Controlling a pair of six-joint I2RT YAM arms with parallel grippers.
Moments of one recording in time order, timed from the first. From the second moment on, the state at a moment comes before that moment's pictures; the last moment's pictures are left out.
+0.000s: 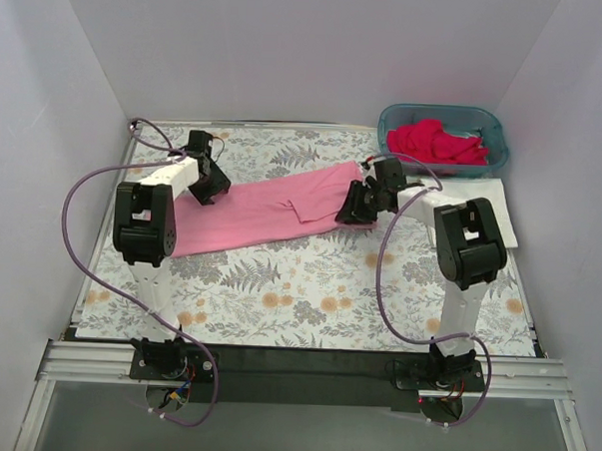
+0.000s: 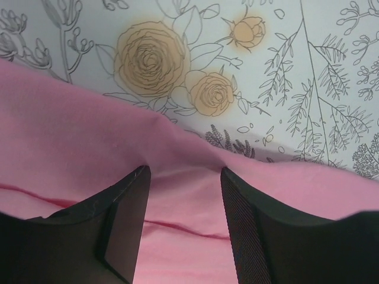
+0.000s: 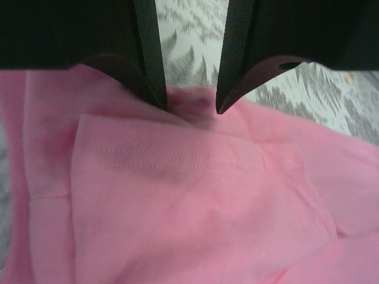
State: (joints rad) left arm -0.07 2.09 1.53 -0.55 -0.11 -0.77; right arm 0.33 1.96 1.21 -0.20 -0.45 0.46
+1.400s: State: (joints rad) left arm -0.52 2.21 1.88 -0.55 -0.24 -0.44; right arm 0.24 1.33 0.88 -0.43 -0.47 0.22
